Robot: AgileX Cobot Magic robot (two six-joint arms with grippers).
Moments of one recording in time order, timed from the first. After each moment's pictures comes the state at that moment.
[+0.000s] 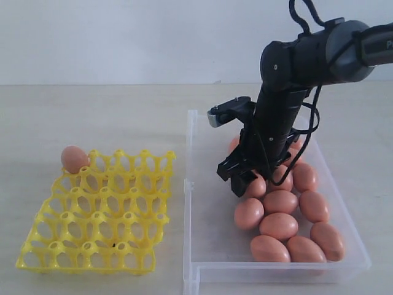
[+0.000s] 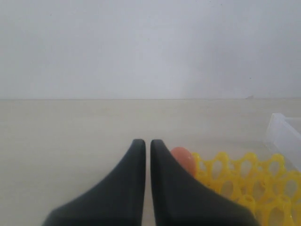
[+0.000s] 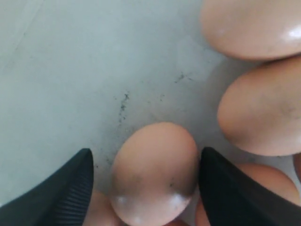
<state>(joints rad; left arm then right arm) -0.04 0.21 0.00 -0.31 -0.02 0.27 0.47 2.05 -1.38 0.14 0.91 -0.29</state>
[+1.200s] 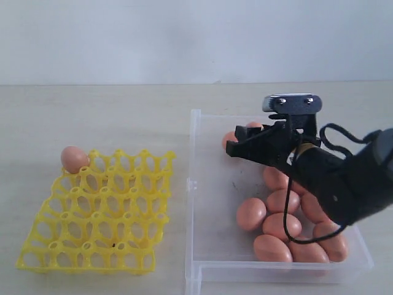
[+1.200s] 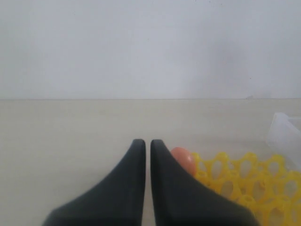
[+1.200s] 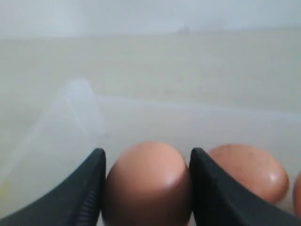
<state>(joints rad) -0.04 0.21 0.00 -0.31 -0.02 0.27 0.47 1.98 -0.67 0.05 -0.95 0.22</state>
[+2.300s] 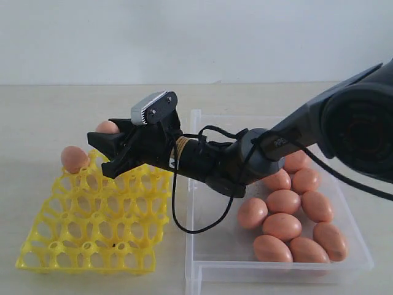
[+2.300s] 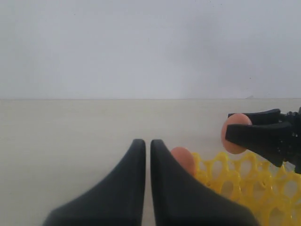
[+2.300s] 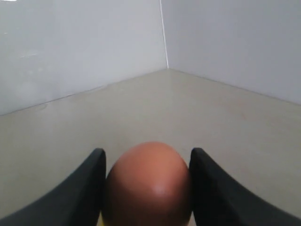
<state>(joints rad) -0.04 0.21 0.00 -0.31 -0.02 0.27 0.70 2.36 -1.31 -0.54 -1.05 0.47</state>
